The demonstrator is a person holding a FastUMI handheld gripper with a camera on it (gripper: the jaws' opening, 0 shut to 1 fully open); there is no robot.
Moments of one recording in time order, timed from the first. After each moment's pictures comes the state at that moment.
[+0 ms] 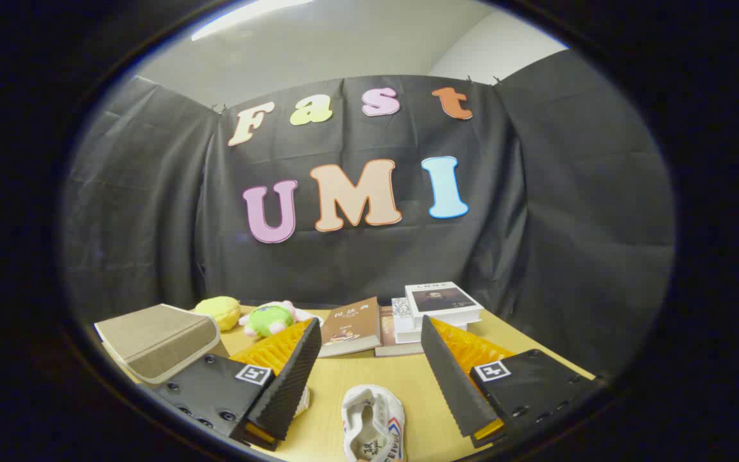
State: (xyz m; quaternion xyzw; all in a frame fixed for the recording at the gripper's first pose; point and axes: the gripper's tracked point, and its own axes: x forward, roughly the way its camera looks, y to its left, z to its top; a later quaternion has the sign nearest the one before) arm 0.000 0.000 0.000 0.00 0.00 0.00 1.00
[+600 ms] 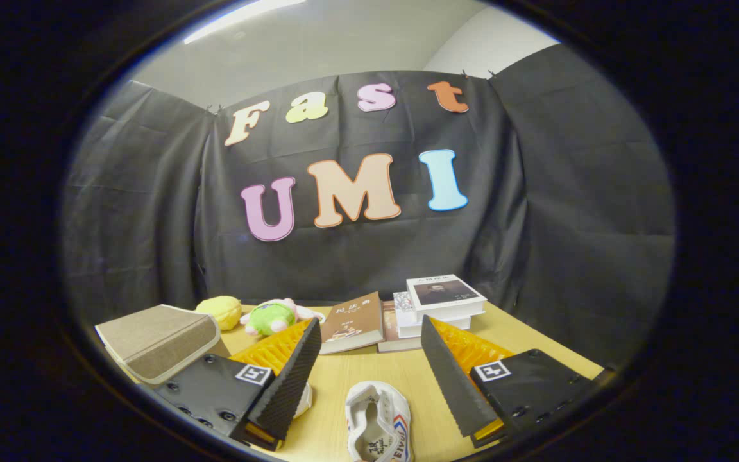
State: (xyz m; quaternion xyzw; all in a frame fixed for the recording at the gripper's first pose) arm 0.002 -0.001 -0.012 0.01 0.01 0.00 1.00
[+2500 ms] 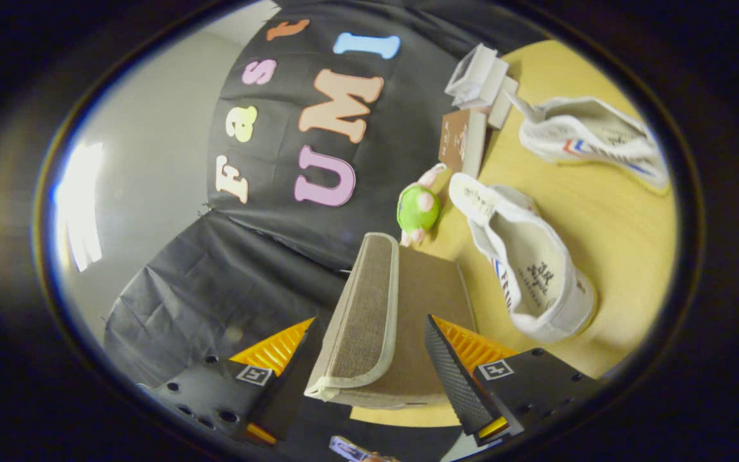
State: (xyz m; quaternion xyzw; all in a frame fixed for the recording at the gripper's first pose) arm -0.098 0.256 -0.144 0.52 0.22 0.19 0.80
